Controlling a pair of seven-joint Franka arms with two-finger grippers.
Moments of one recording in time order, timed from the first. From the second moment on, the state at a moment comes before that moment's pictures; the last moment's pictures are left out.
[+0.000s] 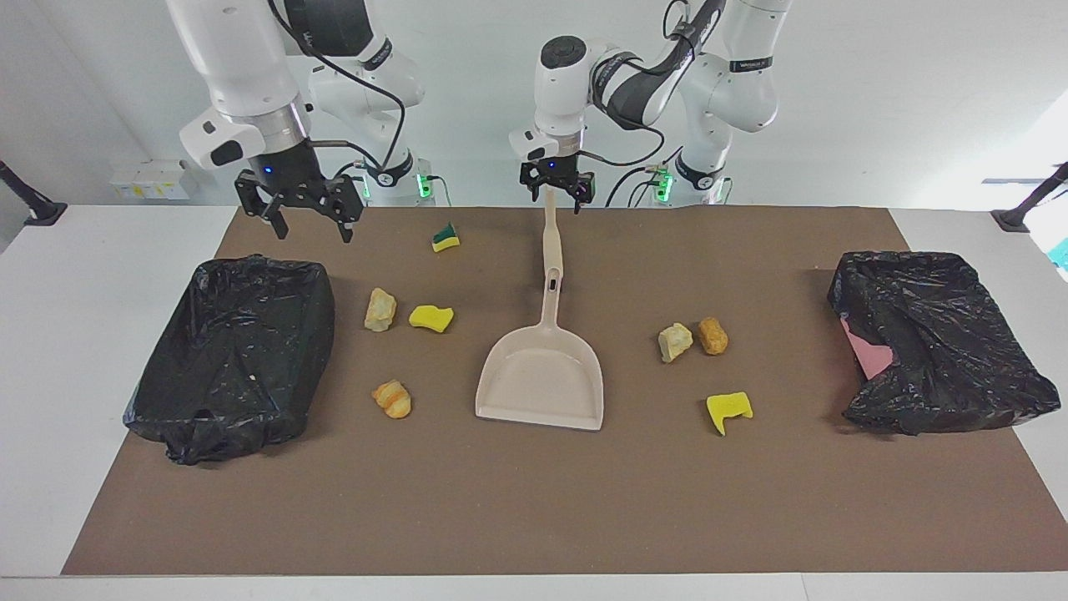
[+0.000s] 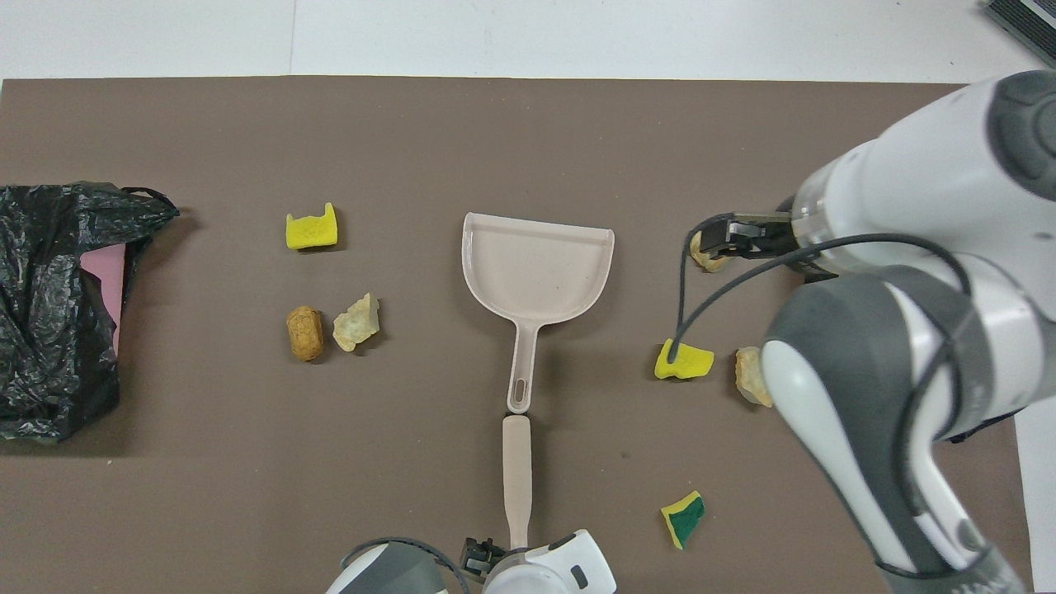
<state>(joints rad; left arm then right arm) -1.09 -0.14 -0.02 -2.41 -0.04 2.24 -0.75 0.31 0.12 -0.02 -1.63 -0.02 1.81 0.43</state>
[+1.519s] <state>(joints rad) -1.17 -0.09 -0.01 -2.44 0.07 2.35 -1.01 0.68 0.38 -0.01 -1.79 -0.01 2.18 0.86</state>
